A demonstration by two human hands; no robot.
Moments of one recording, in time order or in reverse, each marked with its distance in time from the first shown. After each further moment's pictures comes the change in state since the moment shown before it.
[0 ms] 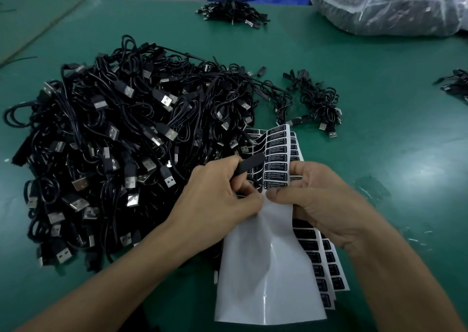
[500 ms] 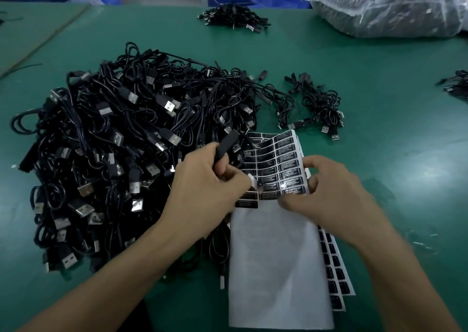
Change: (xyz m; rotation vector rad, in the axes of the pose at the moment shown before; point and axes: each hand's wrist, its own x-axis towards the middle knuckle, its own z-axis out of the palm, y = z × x) left_hand 0.006 0.005 -0.012 -0.146 0.172 -0.108; right_hand -0.005 0.001 -0.007 -0.733 0.366 -0.158
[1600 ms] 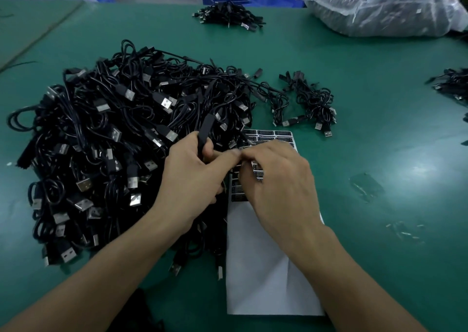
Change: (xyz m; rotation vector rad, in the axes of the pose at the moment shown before) left_hand 0.006 0.002 -0.005 -0.212 0.070 -0.086; right_hand 0.001 -0.033 0.054 -0.121 0.432 -0.562
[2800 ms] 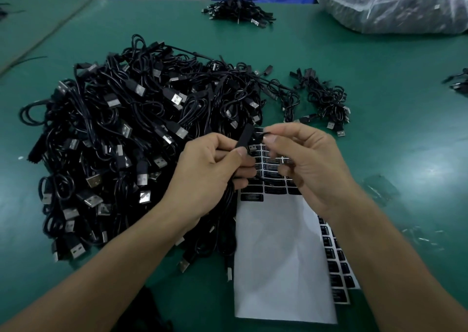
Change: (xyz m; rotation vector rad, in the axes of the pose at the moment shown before) left_hand 0.006 -0.005 -0.001 -0.176 -0.169 -0.095; right_hand 0.032 0.020 -0.016 1.055 -0.224 0.632
